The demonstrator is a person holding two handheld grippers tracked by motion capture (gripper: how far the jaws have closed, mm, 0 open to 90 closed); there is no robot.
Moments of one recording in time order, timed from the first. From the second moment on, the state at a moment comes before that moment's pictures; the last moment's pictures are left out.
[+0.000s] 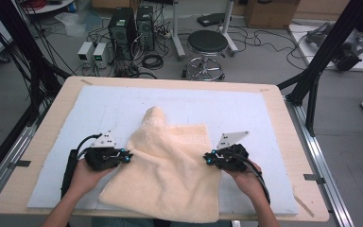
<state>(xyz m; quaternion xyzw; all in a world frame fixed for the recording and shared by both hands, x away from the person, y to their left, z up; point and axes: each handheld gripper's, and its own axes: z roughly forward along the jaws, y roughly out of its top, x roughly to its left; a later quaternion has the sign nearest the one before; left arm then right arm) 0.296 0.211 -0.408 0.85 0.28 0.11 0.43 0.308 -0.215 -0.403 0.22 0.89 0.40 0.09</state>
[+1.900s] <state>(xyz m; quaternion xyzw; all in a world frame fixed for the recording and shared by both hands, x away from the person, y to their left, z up) 0.306 0.209 -0.388 0.85 0.28 0.10 0.43 0.308 -0.227 -0.391 0.23 0.90 0.36 0.12</state>
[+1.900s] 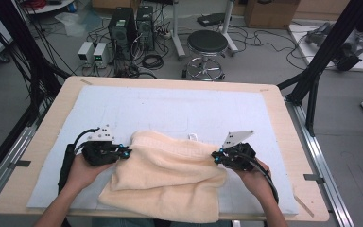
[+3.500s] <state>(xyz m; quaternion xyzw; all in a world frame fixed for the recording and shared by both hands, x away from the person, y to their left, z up) 0.263 0.241 -0.405 0.84 0.25 0.13 0.47 0.269 -0.207 -0.399 0.16 0.90 0.40 0.11</state>
